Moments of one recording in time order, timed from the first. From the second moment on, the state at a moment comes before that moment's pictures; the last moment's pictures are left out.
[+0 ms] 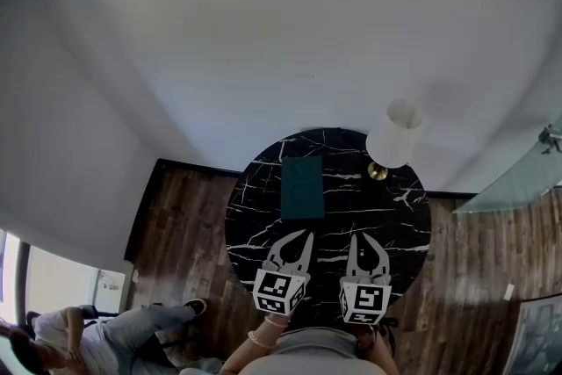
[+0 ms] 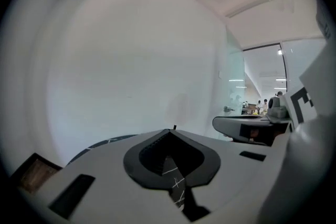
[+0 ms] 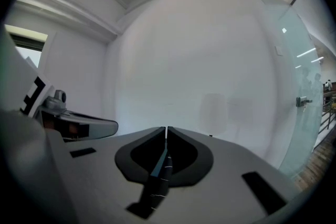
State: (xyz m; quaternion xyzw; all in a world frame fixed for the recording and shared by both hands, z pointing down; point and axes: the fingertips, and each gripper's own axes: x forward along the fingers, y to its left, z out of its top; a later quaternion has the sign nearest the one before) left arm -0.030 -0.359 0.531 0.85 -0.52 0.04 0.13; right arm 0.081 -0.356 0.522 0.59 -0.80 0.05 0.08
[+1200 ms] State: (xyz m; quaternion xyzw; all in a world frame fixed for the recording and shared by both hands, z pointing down) left arm -0.033 -0.325 0.468 0.85 -0.52 0.00 0.06; right arm 0.054 -0.332 0.486 0.57 -0.82 0.02 0.07
